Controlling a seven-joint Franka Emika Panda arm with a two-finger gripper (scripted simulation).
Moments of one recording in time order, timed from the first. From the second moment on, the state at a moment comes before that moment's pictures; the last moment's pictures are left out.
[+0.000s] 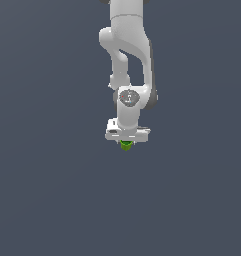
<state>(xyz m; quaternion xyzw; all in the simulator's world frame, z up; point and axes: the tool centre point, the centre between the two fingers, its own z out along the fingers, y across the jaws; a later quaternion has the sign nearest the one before) -0.052 0.032 0.044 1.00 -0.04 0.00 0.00</state>
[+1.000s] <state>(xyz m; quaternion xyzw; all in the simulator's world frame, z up) -0.098 0.100 0.136 1.00 -0.04 0.00 0.00</state>
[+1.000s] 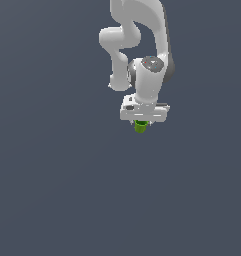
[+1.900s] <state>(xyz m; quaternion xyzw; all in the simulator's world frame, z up) -0.132 0.157 0.214 1.00 -0.04 0.00 0.00</state>
